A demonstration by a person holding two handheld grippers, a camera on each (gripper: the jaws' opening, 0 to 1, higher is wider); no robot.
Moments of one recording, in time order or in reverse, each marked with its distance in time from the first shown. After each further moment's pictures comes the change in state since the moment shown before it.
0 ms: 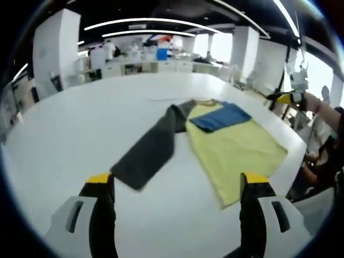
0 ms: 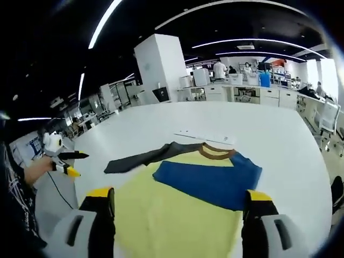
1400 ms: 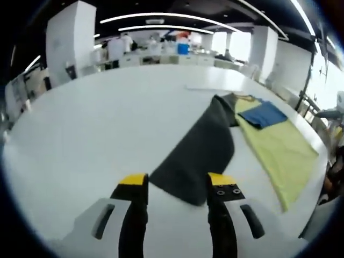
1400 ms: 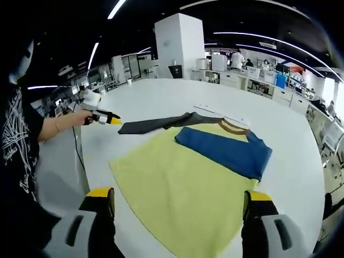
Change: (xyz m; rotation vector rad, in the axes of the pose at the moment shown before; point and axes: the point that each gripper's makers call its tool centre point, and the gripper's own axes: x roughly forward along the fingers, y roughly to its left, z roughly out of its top) left arm 0.066 0.102 -0.028 -0.046 0.052 0.126; right arm -0.023 0.046 -0.066 -0.144 0.192 0.011
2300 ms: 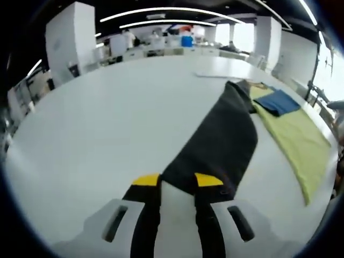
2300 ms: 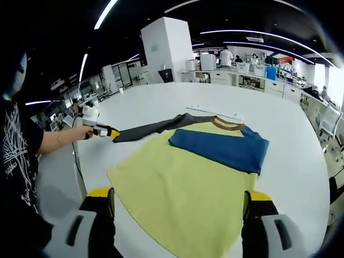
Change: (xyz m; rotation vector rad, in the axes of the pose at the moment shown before) left arm 0.023 0.020 -0.016 0.017 0.036 0.055; right arm 0.000 -0.009 0.001 0.108 -0.045 -0.028
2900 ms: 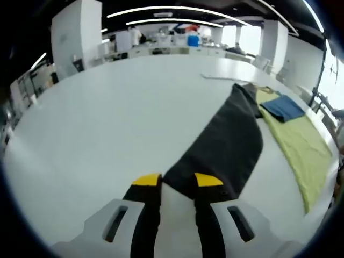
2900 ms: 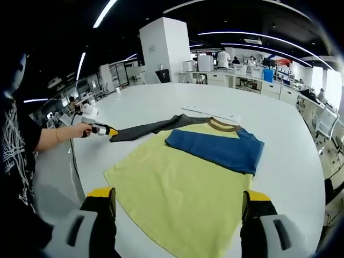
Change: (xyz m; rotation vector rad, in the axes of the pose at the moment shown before) left arm 0.006 0.004 0.004 -0.036 0.014 0.026; right arm -0.003 -0.004 0.000 -0.019 0.003 -0.045
